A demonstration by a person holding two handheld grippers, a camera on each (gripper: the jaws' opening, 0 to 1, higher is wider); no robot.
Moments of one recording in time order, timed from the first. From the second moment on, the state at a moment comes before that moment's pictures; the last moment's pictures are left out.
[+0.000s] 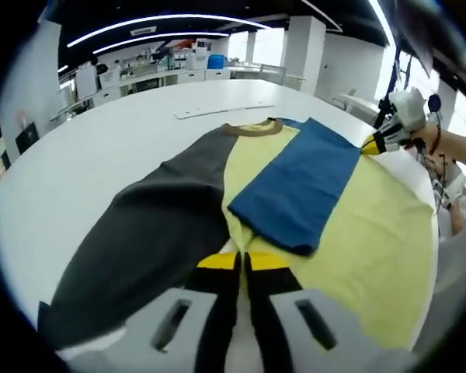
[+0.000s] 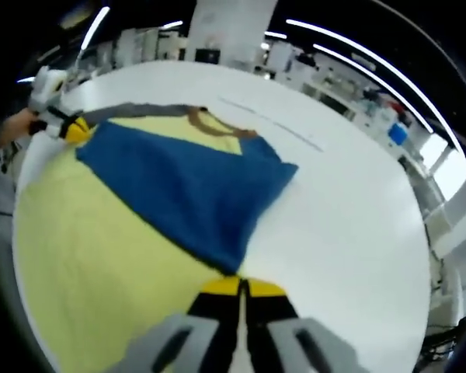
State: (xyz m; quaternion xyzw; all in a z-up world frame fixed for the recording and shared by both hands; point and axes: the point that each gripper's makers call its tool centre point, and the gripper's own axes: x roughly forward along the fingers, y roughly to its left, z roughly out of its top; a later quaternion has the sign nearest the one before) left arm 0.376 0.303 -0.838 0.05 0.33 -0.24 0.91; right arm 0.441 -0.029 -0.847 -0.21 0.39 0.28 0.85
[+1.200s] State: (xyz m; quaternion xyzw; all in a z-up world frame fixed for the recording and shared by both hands) left arm 0.353 0.445 -0.789 0.04 0.27 -0.06 0.96; right arm 0.385 0.001 -0.769 -0.02 0.35 0.32 0.88
